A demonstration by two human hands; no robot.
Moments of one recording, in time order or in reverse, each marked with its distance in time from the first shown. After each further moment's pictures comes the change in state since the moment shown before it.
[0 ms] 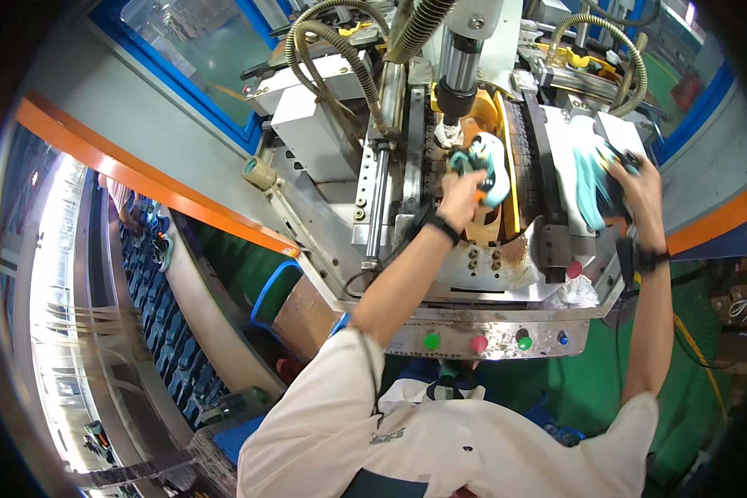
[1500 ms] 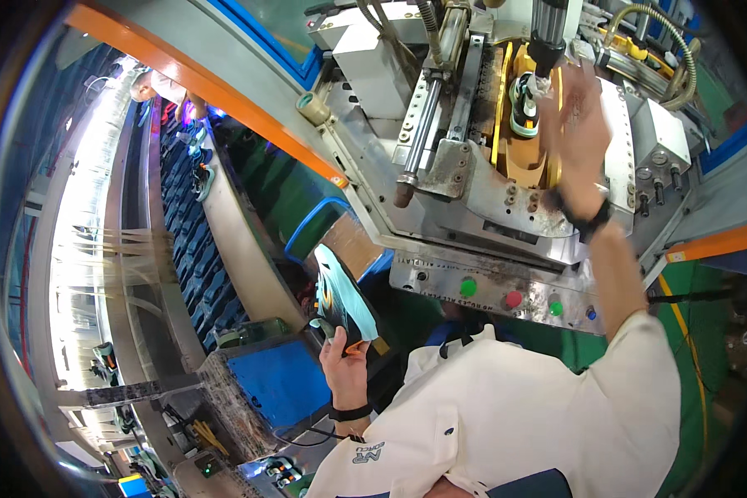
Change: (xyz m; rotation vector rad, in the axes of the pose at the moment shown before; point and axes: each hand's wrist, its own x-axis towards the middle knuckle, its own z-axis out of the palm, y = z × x) left_hand -0.439 -0.110 -0.187 -0.575 0.679 0.435; right_hand -0.118 -0.159 0.133 0.232 0.212 -0.459
